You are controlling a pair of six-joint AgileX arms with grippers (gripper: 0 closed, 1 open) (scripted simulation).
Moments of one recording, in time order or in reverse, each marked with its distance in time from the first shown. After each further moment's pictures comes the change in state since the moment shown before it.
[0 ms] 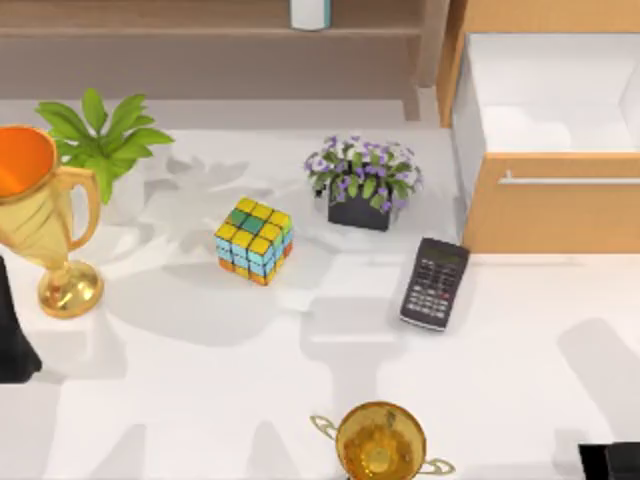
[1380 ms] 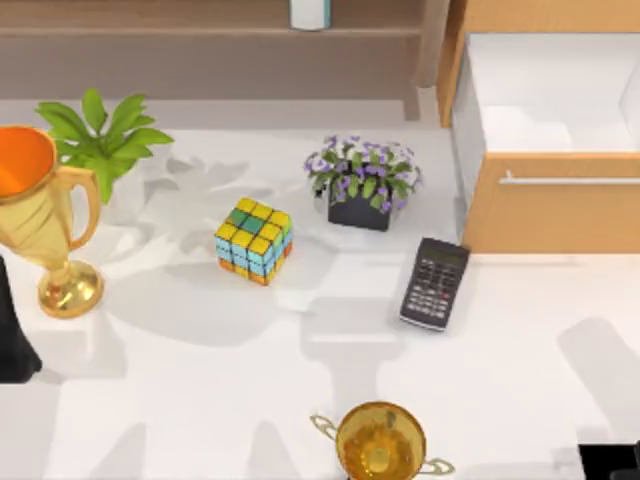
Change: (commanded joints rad) left arm 0.000 0.000 0.000 0.000 0.000 0.000; right arm 0.000 0.000 0.000 0.000 0.000 0.000
